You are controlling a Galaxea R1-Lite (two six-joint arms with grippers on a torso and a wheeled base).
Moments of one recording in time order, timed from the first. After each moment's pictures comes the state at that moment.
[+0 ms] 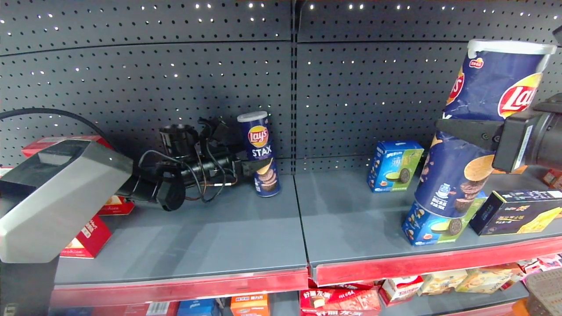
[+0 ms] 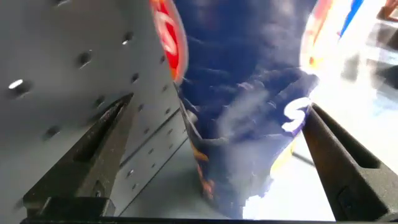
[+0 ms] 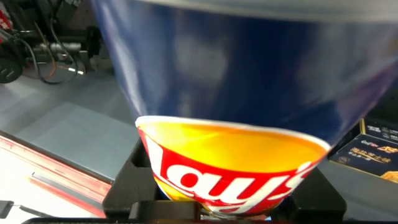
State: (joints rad) left arm -0.14 2.31 -1.41 -0.87 -0.73 0.01; right arm 0.55 1.25 -1.04 -0.13 -0.10 -0.06
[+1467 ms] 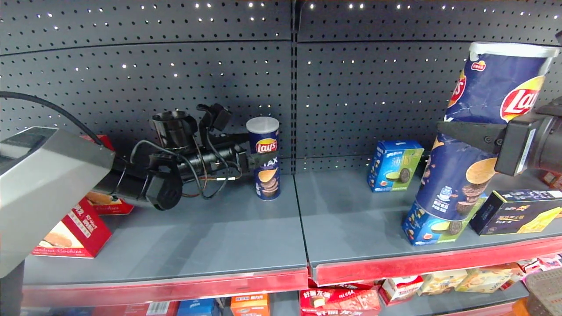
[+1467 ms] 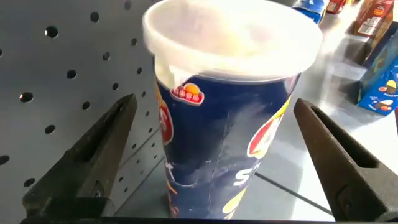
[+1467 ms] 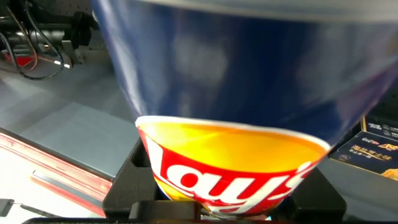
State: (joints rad) left arm -0.22 2.18 -1.31 -0.88 -0.72 0.01; right arm 0.55 1.24 -1.02 -0.14 -0.10 -0.06
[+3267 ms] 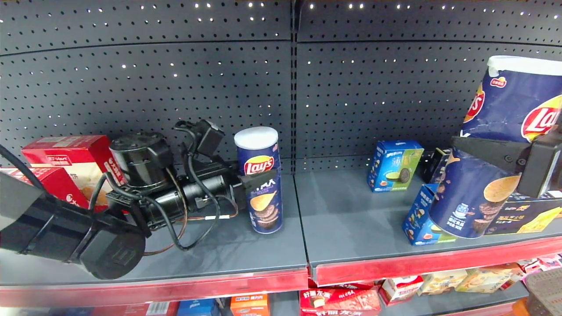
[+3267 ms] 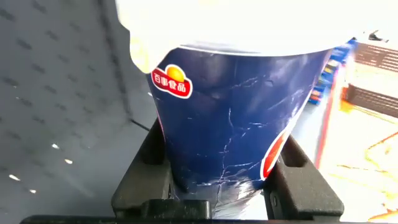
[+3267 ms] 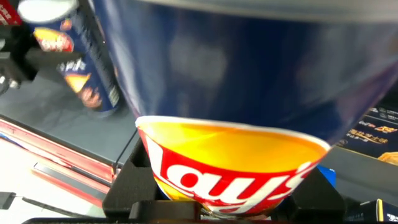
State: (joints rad) left arm -0.36 1.87 -0.78 -1.11 -0.59 -0.02; right arm 0.55 1.17 -0.94 -0.13 -0.10 -0.06
